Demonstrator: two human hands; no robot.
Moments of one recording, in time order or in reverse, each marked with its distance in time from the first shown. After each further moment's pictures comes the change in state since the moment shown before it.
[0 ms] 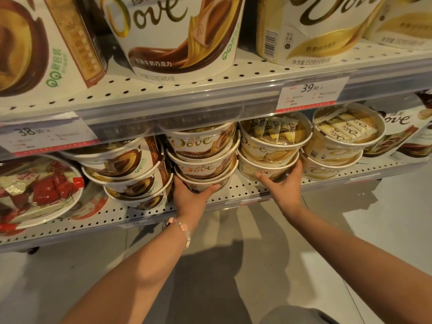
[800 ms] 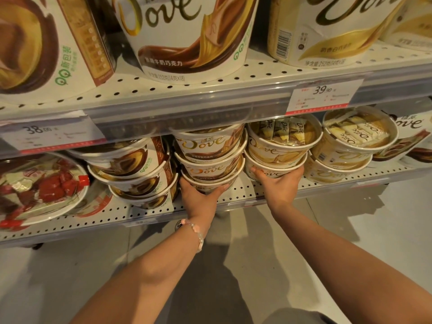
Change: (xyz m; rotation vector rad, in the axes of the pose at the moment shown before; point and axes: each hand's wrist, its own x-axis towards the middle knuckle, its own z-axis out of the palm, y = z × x) left_hand -0.011 0.008 0.016 -0.067 0.106 -0.030; right_hand 0.003 -0.004 0.037 -0.038 0.255 0.101
